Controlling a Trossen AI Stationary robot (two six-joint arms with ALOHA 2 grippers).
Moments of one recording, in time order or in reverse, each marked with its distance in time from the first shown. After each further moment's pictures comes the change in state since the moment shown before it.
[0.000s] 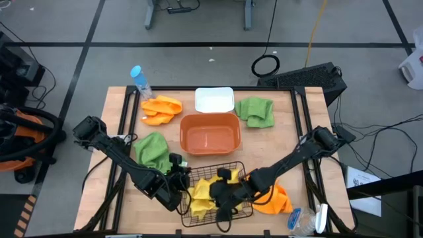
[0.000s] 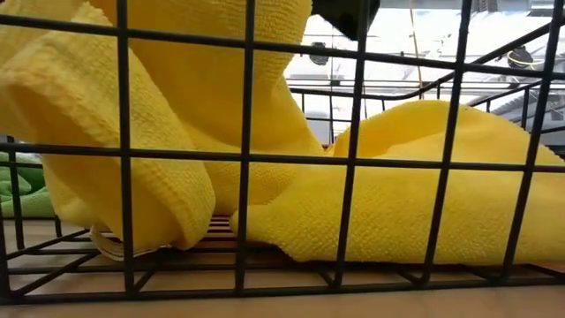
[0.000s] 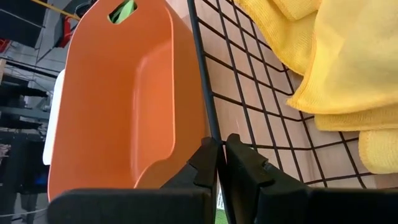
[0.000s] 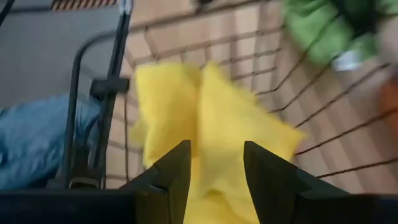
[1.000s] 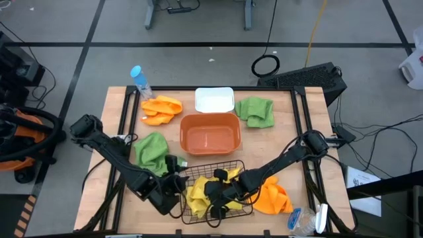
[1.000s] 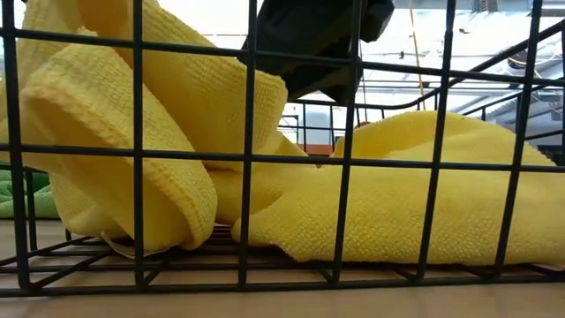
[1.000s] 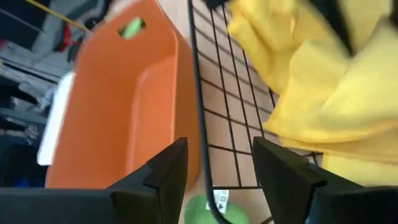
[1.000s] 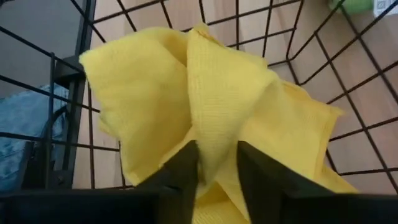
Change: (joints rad) left arm -0.060 -0.051 0.008 -0.003 -0.031 -0.079; right arm -0.051 0.112 0.000 0.036 -0.052 0.063
